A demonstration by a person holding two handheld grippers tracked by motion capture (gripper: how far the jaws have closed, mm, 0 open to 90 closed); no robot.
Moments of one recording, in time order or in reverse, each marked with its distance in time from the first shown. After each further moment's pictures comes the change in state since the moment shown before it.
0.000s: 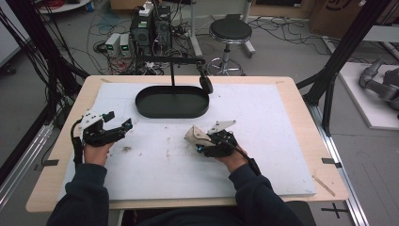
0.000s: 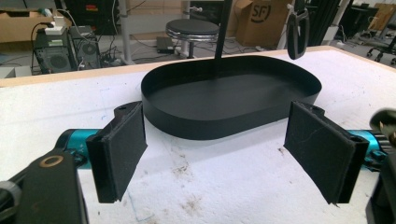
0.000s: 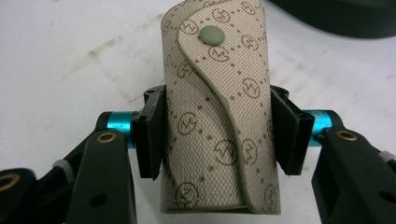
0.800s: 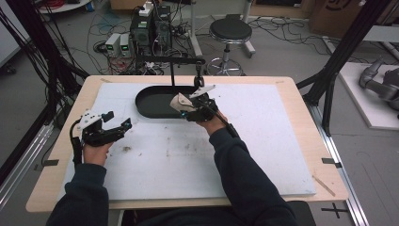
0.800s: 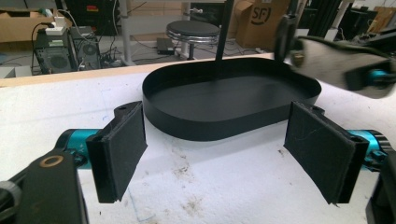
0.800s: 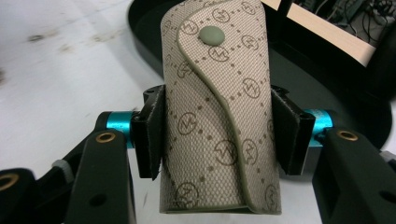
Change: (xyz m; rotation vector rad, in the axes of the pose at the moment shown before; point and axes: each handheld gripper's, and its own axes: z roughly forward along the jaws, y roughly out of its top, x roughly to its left) left arm 0.002 0.000 -0.001 -0.009 0.000 -0.011; right arm -0.041 0.101 0.053 -0.063 -0.053 -0.018
